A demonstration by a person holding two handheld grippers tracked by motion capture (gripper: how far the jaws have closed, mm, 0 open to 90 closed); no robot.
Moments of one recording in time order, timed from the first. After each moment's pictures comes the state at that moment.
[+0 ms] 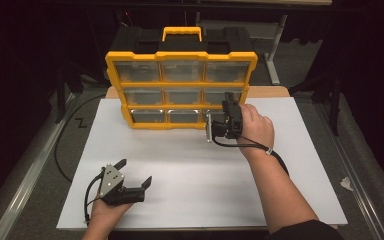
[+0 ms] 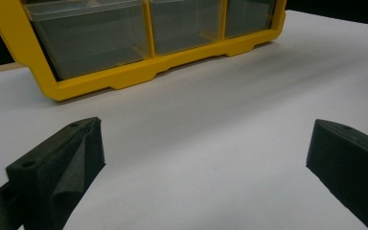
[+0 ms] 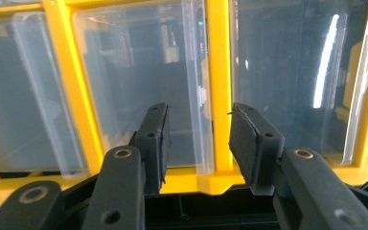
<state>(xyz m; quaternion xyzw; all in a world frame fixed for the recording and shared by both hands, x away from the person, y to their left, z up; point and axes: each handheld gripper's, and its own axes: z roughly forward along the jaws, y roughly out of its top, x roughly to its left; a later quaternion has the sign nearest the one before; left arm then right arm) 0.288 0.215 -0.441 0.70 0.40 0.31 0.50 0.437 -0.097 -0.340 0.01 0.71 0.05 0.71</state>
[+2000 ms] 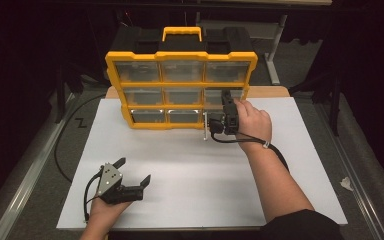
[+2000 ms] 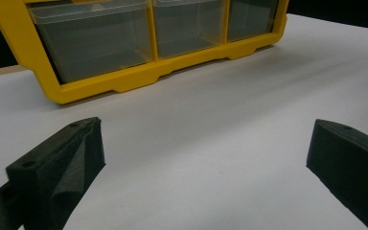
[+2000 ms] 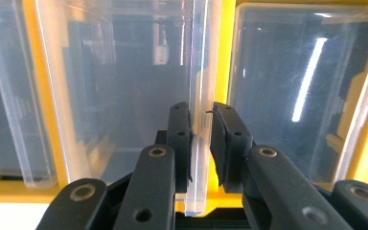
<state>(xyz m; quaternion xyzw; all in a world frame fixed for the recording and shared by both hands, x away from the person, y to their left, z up) 0.292 0.219 -0.440 0.70 0.39 0.31 0.51 0.449 -0.091 -0.342 -0.03 0.69 0.00 0.72</state>
